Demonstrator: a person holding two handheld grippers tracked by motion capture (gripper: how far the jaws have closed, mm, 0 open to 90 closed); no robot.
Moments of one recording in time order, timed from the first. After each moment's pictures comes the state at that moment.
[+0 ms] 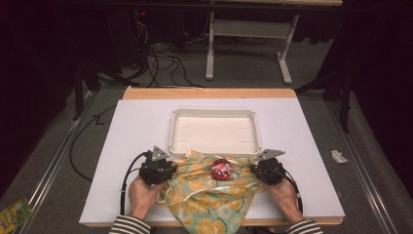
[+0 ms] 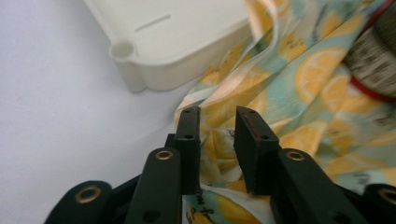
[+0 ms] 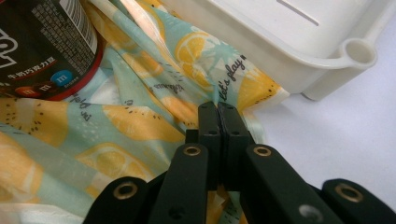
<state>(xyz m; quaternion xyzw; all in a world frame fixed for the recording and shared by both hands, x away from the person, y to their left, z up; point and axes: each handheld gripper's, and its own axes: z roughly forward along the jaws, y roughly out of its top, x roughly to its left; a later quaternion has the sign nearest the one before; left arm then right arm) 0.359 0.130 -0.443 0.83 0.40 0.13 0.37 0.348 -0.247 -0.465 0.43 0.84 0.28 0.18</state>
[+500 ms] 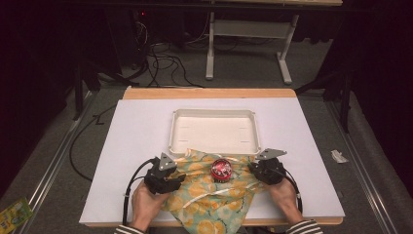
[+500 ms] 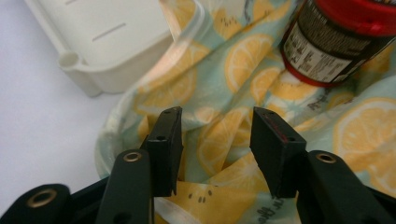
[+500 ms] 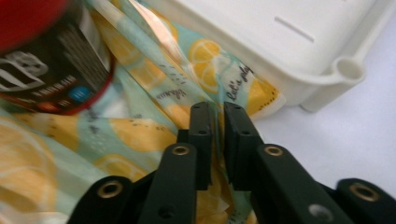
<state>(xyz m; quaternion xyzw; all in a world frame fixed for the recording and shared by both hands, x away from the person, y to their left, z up) 0.335 0.106 -0.441 0.85 0.37 0.13 0.34 0.344 -0.245 -0.457 0.43 0.83 0.30 0.18</state>
